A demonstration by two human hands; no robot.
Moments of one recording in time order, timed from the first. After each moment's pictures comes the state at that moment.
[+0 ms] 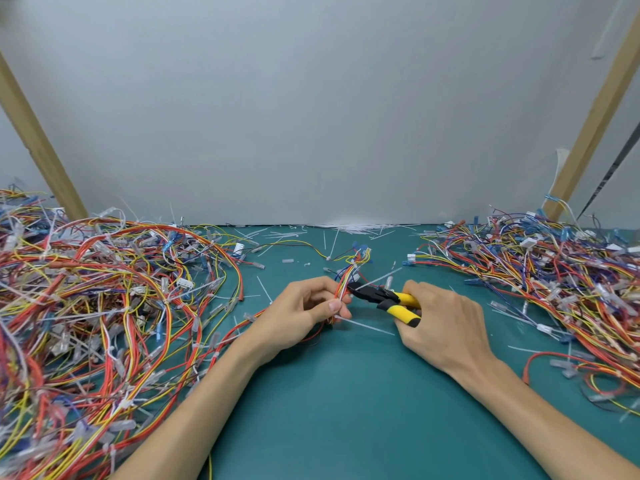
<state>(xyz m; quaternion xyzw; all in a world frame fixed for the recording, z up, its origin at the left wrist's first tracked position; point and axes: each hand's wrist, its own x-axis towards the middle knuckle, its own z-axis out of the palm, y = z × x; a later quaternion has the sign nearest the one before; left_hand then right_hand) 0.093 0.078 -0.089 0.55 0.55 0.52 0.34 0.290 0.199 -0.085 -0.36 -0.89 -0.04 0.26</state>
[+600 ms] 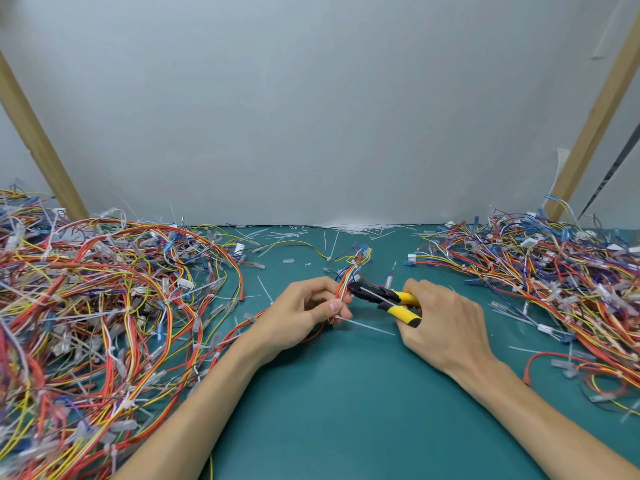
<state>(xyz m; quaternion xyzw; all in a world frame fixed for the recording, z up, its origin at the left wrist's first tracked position) 0.093 0.078 -0.089 0.56 0.55 0.52 0.34 0.289 0.199 -0.085 -0.36 -0.90 -0.04 0.25</state>
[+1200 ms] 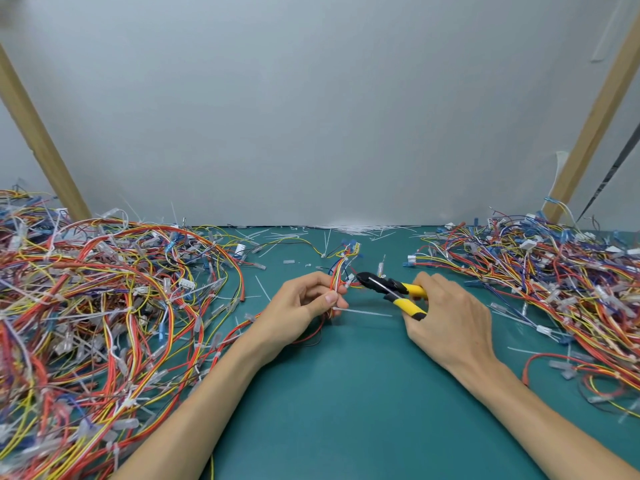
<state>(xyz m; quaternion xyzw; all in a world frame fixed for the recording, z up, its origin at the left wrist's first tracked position) 0.094 0.079 -0.089 0.52 0.55 0.57 0.33 0.289 0.205 -0.088 -0.40 -0.86 -0.06 0.30</state>
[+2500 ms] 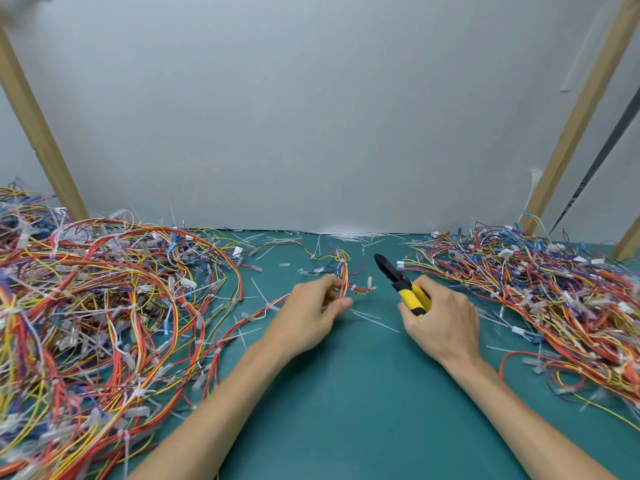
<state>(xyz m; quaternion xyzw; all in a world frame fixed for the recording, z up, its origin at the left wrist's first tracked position) 0.117 0.082 -0.076 0.56 0.71 0.41 0.12 0.298 0.208 -0.088 -0.41 -0.83 0.05 0.37</state>
